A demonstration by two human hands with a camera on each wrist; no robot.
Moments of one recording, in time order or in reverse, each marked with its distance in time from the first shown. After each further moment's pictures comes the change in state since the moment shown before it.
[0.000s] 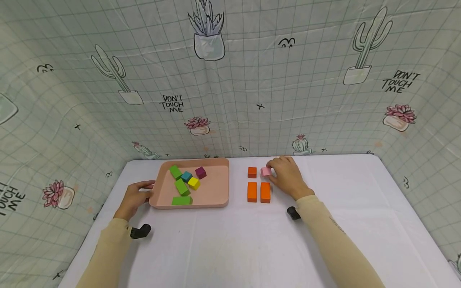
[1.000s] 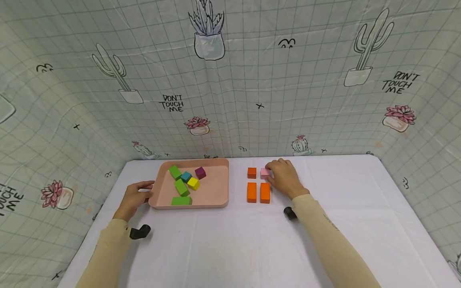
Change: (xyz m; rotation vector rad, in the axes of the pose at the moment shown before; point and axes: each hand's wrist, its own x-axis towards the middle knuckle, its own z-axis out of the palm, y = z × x) left_hand -0.004 -0.001 0.001 -0.003 0.002 0.005; right_hand 0.001 0.008 0.018 0.011 -0.139 0.106
